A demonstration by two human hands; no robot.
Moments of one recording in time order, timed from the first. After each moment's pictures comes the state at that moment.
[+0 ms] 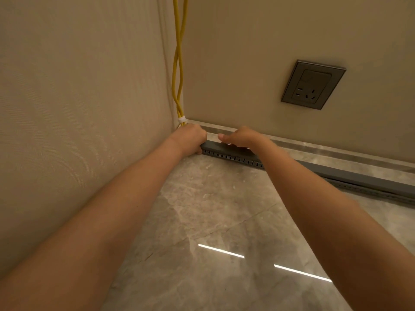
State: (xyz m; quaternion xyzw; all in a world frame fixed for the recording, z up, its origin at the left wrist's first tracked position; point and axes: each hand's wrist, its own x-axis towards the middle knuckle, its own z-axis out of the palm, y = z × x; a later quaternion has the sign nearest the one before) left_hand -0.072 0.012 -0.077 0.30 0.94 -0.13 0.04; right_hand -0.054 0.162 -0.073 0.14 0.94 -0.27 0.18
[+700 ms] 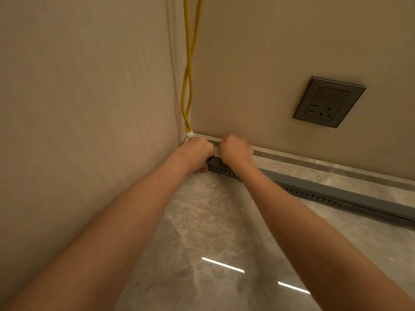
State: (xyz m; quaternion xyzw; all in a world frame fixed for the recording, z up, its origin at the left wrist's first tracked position) left_hand -0.081 0.012 -0.078 0.30 0.95 -0.11 0.06; right_hand -0.080 0.124 -0.091 0.13 0.97 -0.19 0.01
